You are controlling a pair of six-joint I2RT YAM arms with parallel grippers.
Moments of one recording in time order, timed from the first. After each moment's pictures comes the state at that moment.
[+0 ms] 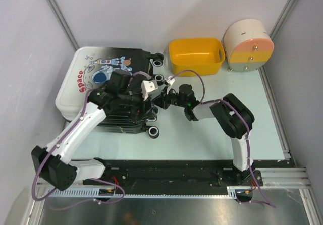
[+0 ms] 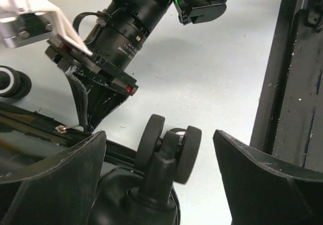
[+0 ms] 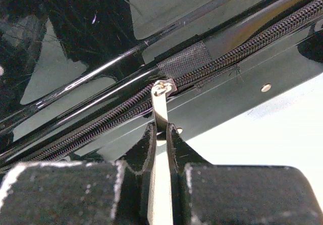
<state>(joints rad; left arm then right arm) -0.48 1.21 1.20 -0.72 0.65 0.52 0.66 2.04 1.04 0.89 -0.57 0.29</state>
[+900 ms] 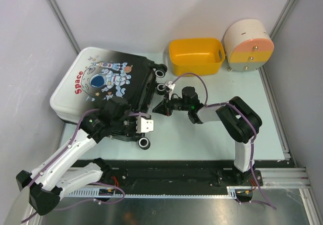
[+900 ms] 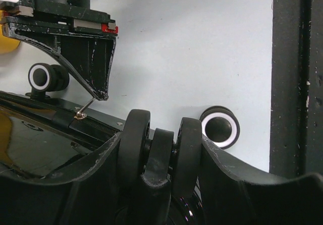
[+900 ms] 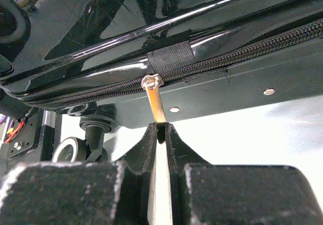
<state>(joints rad) -0.63 0.92 0.90 -0.80 0.44 0.90 0.65 1.94 0.94 0.83 -0.72 0.28</state>
